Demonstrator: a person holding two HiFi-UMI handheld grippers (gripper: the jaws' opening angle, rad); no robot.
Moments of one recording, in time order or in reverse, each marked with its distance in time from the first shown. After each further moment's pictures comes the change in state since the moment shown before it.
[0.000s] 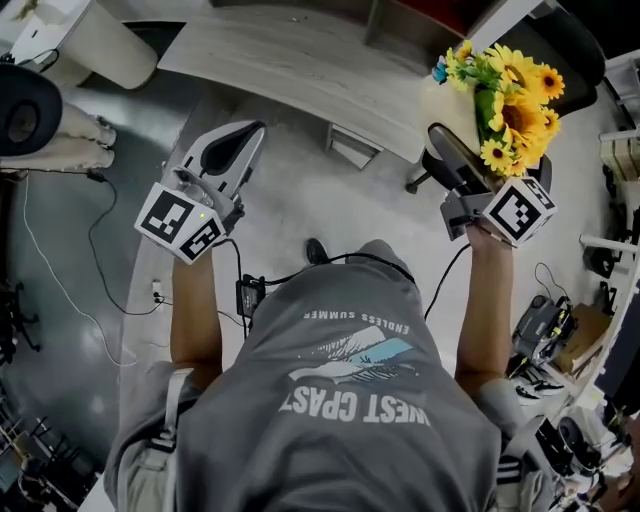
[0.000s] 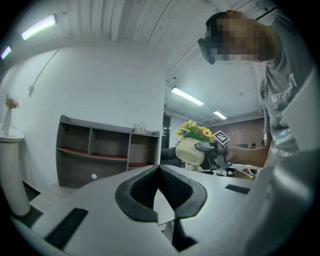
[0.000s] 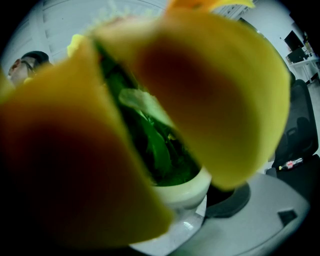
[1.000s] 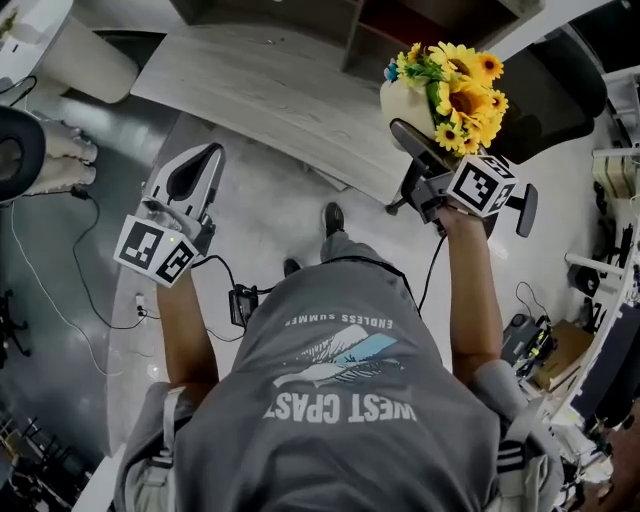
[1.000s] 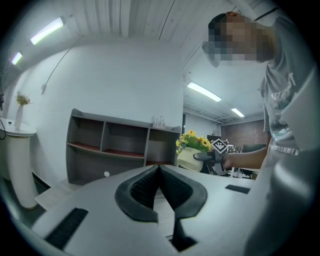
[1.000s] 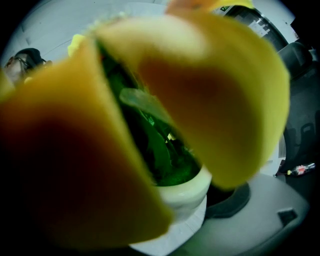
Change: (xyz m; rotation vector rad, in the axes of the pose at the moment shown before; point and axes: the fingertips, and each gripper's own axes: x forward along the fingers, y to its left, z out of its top) left arm 0.050 0.080 -0.010 -0.064 0.030 0.174; right arm 0.112 -0.117 0.003 0.075 0.132 0.043
